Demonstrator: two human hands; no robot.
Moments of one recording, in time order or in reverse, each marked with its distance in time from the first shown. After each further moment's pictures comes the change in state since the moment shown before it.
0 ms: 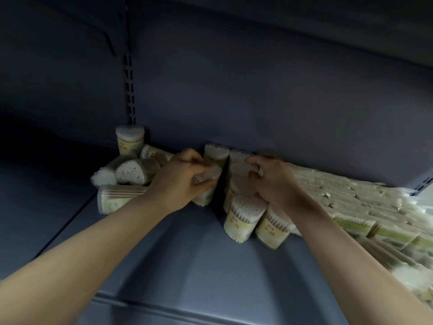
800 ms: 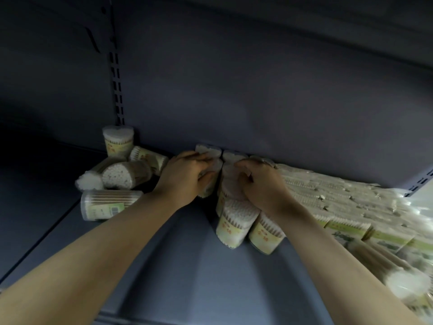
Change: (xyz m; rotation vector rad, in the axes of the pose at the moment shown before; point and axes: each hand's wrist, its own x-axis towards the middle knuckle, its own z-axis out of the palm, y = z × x) left_hand 0.031 -0.006 0.028 0.113 -0.015 0.044; right_hand 0.002 0.005 0.010 0.014 -0.034 -0.022
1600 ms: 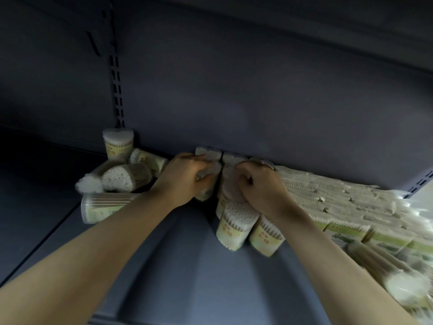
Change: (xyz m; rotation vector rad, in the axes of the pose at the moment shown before) left_hand 0.001 0.001 -0.011 -0.147 -0.005 -0.053; right_hand 0.000 0.000 0.001 -0.019 0.036 -0.010
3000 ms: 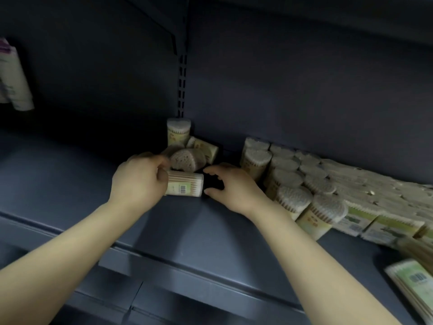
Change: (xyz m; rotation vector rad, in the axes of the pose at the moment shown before) left_hand -0.120 -0.034 -0.100 0.292 0.207 -0.478; right_hand -0.018 -0.117 0.056 0.141 -0.291 -0.285
